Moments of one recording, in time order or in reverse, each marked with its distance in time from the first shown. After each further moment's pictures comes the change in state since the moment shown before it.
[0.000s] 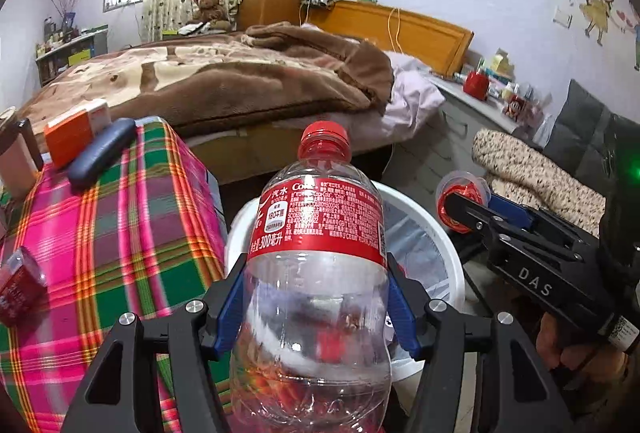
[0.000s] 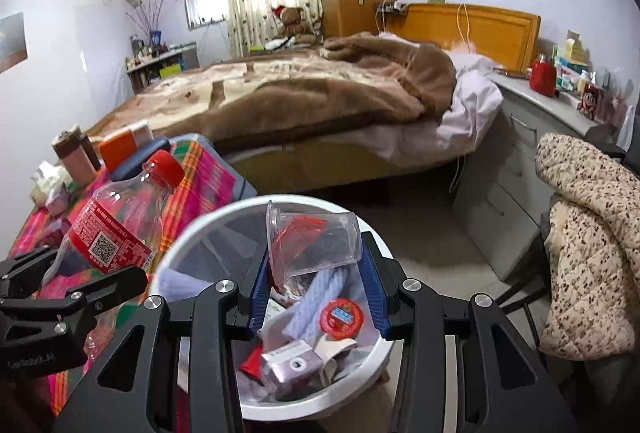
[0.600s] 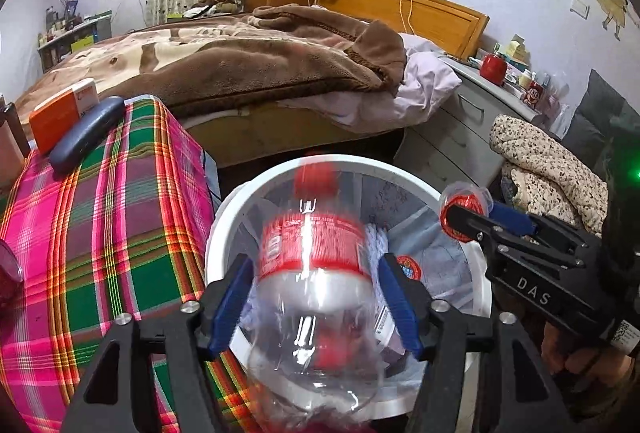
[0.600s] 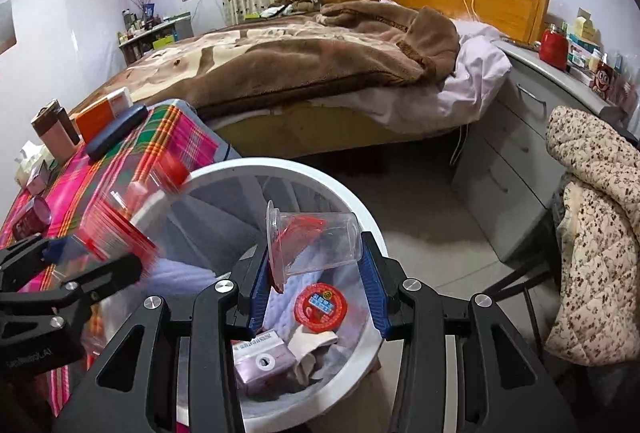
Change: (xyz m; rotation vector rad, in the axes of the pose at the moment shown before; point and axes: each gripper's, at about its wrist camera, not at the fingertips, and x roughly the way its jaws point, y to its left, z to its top) left arm 0.040 -0.002 -0.003 -0.021 0.049 0.035; right arm 0.029 -0.022 -0.005 0.001 0.122 0.011
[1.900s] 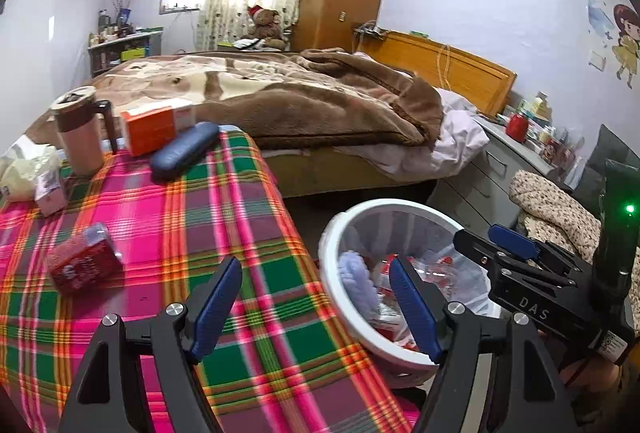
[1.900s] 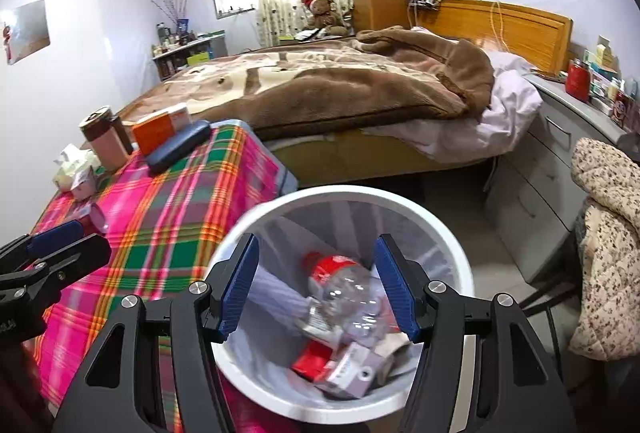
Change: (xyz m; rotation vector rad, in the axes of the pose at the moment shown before) left arm -0.104 0.072 -0.017 -0.101 -0.164 0.100; right arm -0.032 0.070 0.004 -0.055 -0.109 0.094
